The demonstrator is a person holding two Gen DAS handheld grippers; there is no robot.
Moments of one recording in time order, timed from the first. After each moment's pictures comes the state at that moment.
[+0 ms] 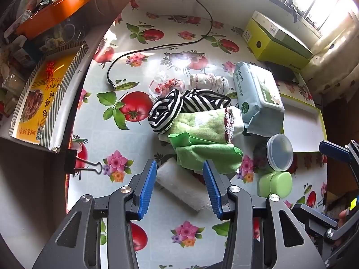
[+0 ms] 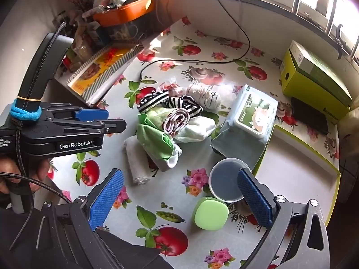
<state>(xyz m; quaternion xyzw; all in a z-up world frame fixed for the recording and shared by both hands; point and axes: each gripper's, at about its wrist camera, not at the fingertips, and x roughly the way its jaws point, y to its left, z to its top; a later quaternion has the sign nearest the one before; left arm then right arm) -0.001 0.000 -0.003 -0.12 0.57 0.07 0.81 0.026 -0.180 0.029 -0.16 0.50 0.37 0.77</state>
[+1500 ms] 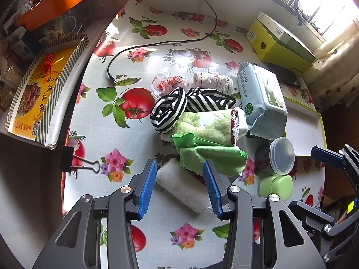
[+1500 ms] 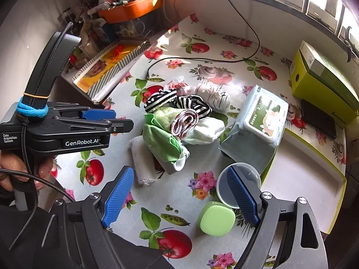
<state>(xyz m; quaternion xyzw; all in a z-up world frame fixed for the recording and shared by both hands) 0.003 0.010 -0.011 -0.14 0.57 0.07 0.81 0.030 -0.171 0.022 -0.20 0.50 0.36 0.76</state>
